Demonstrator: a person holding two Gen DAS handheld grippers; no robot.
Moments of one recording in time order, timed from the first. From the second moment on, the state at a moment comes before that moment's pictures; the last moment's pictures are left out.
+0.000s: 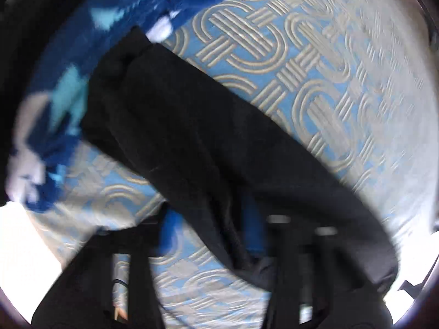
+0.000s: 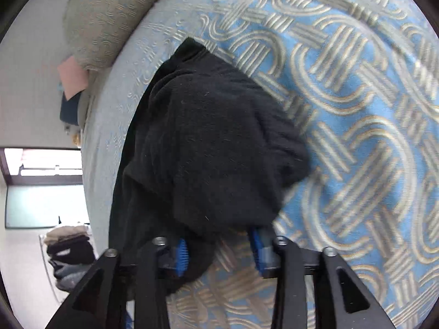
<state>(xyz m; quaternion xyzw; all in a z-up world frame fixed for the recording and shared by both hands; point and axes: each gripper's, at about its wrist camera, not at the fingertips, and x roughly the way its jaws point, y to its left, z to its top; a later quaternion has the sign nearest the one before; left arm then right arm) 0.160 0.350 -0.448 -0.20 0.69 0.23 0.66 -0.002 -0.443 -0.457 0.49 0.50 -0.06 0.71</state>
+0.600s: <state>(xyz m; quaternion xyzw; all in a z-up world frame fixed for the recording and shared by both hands) 0.167 0.309 -0.387 -0.22 0.57 0.21 0.76 -0.082 -0.486 -0.502 0.69 0.22 0.05 0.69</state>
